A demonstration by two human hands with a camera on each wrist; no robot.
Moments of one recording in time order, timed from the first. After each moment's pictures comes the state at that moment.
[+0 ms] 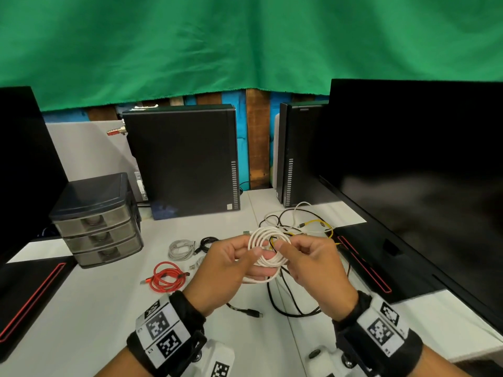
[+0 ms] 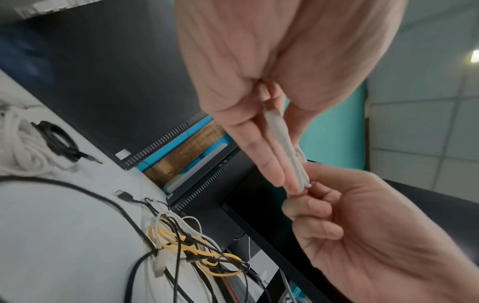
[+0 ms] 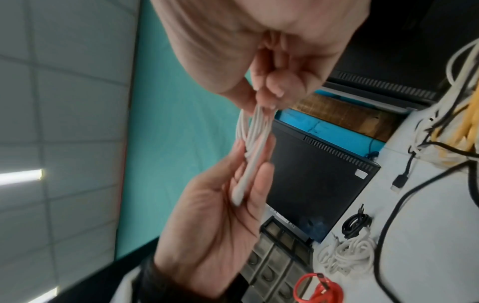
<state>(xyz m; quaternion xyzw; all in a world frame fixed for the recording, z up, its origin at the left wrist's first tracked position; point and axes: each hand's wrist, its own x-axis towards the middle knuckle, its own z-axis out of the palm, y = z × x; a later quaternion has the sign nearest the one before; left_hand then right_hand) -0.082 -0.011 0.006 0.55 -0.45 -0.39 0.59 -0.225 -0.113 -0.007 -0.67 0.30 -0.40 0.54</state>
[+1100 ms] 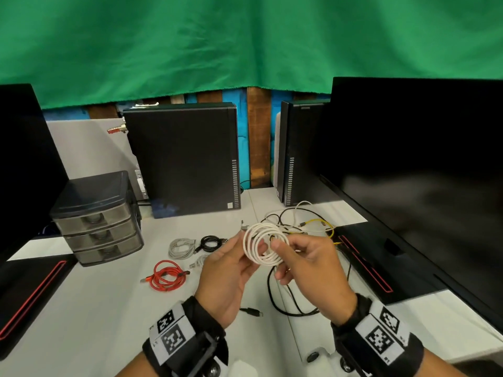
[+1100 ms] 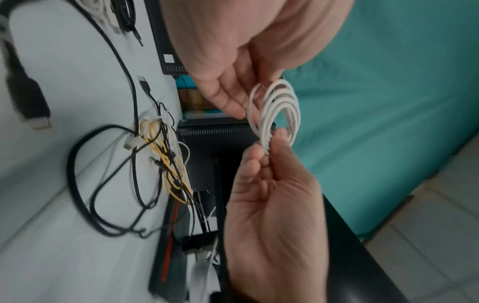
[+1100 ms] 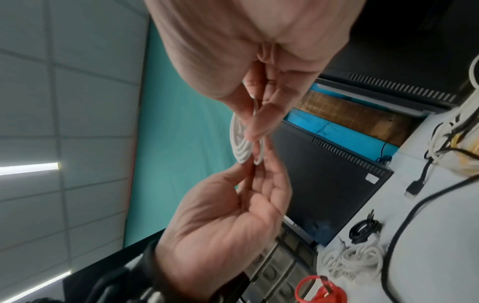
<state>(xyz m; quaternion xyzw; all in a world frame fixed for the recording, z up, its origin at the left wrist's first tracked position) -0.098 -0.020 -0.005 0.44 -0.23 -0.45 0.74 -0.226 -0.099 0.005 -0.68 0.25 -0.39 0.57</state>
